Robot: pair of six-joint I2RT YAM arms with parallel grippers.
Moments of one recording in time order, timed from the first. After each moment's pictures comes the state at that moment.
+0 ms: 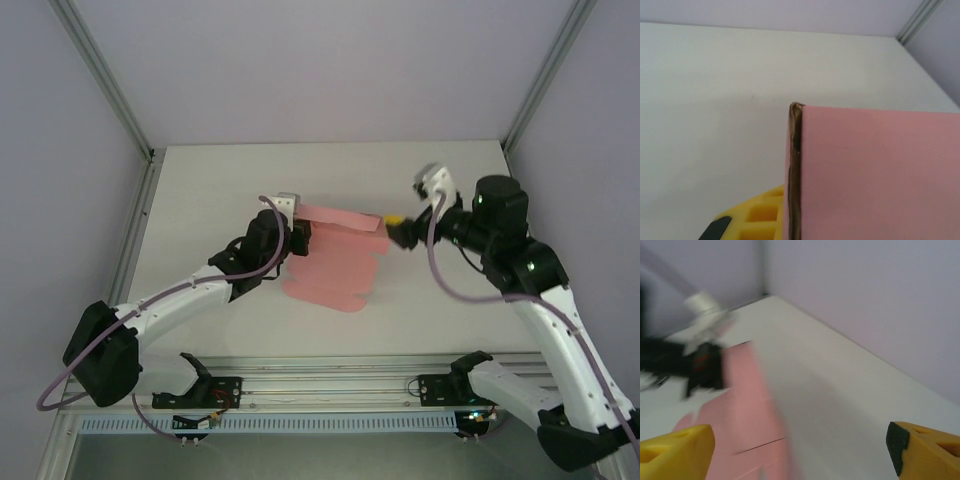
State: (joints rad) left arm -0.72 1.32 0.89 -0.03 -0.21 -0.41; right arm 0.43 0.93 1.26 -0.69 -0.38 -0.34
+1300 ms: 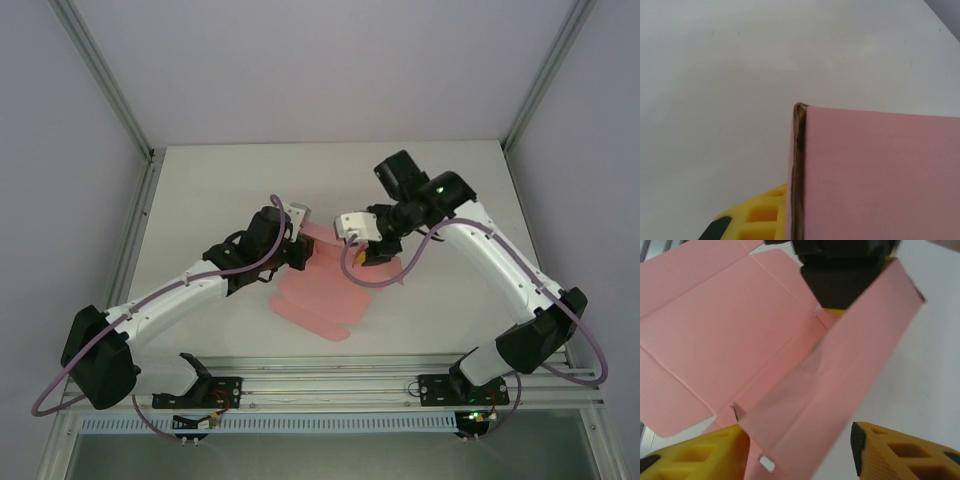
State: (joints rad) left arm -0.72 1.30 0.97 -0.32 0.02 -0.33; right arm 0.63 1.49 1.61 -1.24 -0.39 -1.20
